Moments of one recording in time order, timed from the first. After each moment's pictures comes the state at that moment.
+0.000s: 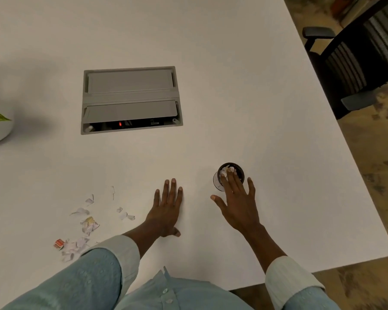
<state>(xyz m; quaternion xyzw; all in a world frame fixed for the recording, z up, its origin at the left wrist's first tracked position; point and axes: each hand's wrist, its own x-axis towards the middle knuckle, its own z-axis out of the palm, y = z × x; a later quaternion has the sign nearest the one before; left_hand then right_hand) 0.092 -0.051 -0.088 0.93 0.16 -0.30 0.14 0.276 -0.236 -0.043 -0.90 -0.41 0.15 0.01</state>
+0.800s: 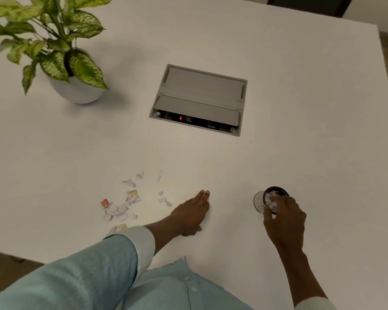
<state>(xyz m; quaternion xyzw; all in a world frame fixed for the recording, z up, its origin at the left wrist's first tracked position) 0.046 -0.038 -0.075 0.94 0.15 -0.24 0.20 0.280 -0.209 -0.011 -0.92 -0.36 0.06 0.13</state>
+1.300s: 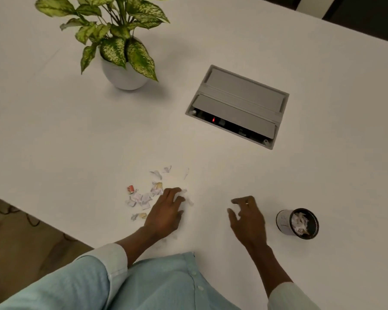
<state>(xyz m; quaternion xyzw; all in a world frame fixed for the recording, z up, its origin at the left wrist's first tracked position) -0.085 -0.018 -0.068 0.88 0.42 0.04 0.22 0.175 -0.122 -0.037 -0.82 -0.50 0.22 0.19</state>
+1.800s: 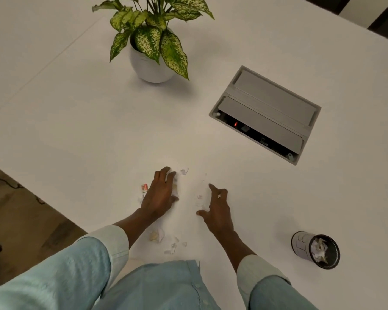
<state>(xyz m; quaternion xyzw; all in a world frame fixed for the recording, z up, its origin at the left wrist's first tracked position) -0.126 0.055 -0.083 0.79 0.56 0.00 0.27 0.080 -0.025 -0.077 -0.75 -0.51 0.40 0.10</state>
